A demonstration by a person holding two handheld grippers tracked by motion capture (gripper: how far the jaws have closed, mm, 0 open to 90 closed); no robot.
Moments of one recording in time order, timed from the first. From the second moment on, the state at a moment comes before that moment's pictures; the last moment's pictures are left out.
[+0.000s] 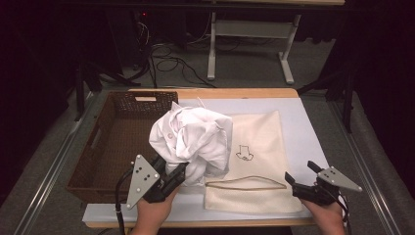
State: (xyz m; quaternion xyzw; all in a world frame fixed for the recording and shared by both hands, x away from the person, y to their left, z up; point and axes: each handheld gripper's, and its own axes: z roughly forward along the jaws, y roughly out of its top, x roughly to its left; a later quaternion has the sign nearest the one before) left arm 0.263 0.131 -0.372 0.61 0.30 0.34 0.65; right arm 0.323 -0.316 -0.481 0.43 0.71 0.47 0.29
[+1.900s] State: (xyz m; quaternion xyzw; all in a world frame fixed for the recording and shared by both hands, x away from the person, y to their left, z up) left arm 0.277 0.134 -0.393 0.63 0.32 0.35 0.62; right arm 0.303 -0.272 -0.481 0.34 0.82 0.43 0.20
